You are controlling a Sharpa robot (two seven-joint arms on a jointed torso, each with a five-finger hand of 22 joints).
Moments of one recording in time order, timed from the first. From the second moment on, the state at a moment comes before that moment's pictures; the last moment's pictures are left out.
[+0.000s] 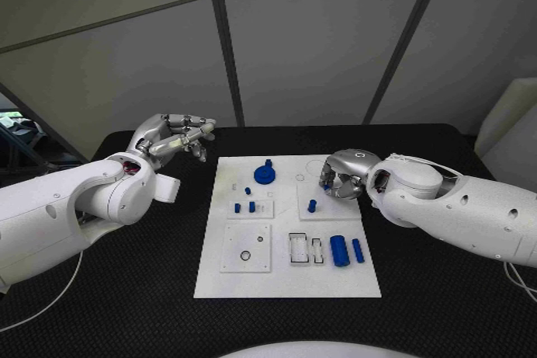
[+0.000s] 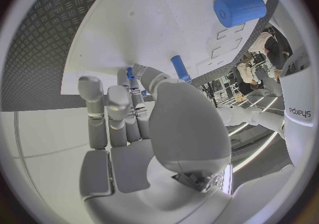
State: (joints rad) left arm 1.13 -0.97 0.10 1.55 -0.22 -0.33 0.34; left_hand 1.39 -0.12 0.31 0.14 0.27 1.02 0.17 0.17 0.07 1.09 0.08 0.41 0.27 1.20 0.00 0.98 0.52 0.20 1.24 0.10 0.54 0.92; right arm 1.15 -0.79 0.01 1.46 -1.72 -0.16 -0.17; right_hand 1.40 -0.16 0.45 0.02 0.23 1.11 0.14 0.08 0.07 1.23 0.06 0.12 0.15 1.47 -0.01 1.03 1.11 0.14 1.20 0.09 1.11 0.93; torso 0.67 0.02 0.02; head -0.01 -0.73
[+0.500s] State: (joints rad) left arm 1.13 -0.97 0.10 1.55 -0.22 -0.32 0.33; left_hand 1.39 -0.12 0.31 0.14 0.27 1.02 0.17 0.17 0.07 1.09 0.08 0.41 0.27 1.20 0.00 0.98 0.52 0.14 1.24 0.10 0.54 0.91; right arm 1.14 -0.79 0.01 1.46 -1.74 -0.16 -0.19; right_hand 1.42 -0.13 0.51 -0.03 0.22 1.15 0.13 0.10 0.08 1.27 0.06 0.13 0.14 1.47 -0.02 1.18 1.21 0.12 1.26 0.08 1.25 1.09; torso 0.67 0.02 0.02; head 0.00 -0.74
